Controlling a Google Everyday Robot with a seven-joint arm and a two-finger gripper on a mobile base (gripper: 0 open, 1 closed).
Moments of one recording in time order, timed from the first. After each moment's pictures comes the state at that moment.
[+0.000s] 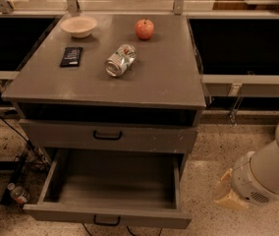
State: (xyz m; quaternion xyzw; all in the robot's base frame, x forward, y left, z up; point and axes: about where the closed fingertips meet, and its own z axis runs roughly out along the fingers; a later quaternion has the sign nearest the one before) arm 0.342 -0.204 0.717 -0.56 0.82 0.10 0.13
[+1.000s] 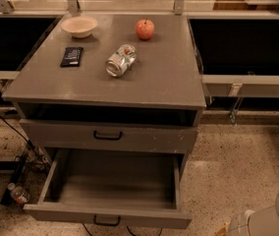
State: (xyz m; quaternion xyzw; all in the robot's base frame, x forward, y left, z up) arm 0.244 -0.181 0.655 -0.56 0.81 0.14 0.12
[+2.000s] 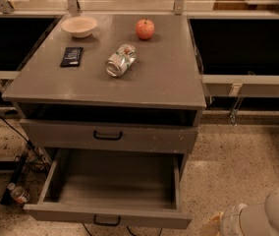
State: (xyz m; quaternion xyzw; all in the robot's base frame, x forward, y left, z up) arm 0.289 -0.190 0.599 -0.49 0.84 0.14 0.17
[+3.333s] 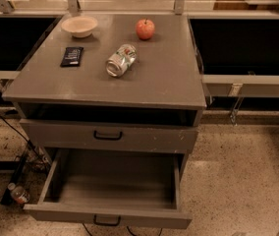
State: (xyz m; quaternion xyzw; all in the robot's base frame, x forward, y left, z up) arm 0.254 -0.195 0.555 -0.46 0.85 0.15 0.21
